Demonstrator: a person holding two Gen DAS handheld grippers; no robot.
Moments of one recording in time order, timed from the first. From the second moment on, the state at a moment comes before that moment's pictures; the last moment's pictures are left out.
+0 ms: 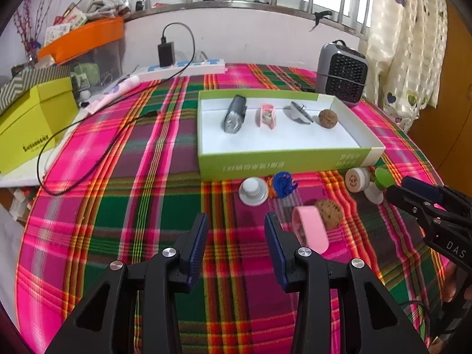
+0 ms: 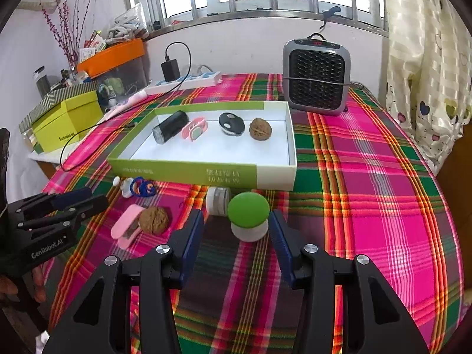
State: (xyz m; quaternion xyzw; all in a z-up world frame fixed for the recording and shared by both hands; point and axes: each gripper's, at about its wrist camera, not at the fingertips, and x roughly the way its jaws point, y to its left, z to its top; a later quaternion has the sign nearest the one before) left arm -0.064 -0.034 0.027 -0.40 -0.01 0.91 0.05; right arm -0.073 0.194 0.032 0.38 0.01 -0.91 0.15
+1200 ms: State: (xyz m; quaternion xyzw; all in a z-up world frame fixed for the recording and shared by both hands) left arm -0.099 -0.041 0.012 -0.43 -0.04 0.90 0.08; right arm -0.100 0.198 0.010 0.43 0.03 -0.89 0.15
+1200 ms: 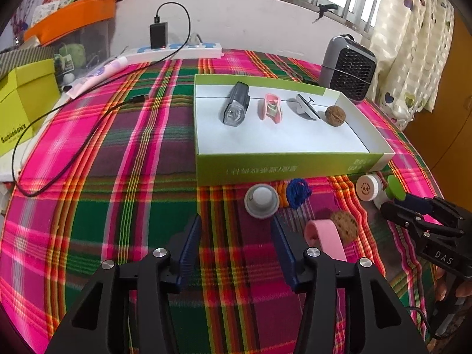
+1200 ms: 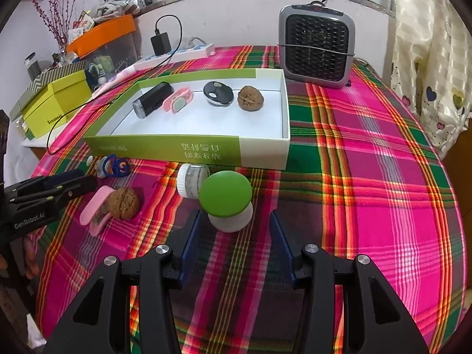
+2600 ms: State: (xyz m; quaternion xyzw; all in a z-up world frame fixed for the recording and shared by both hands) left arm -0.122 -0.035 0.012 -0.42 -0.02 0.90 0.07; right arm -0.117 0.191 0.009 0.43 0.05 -0.89 0.16
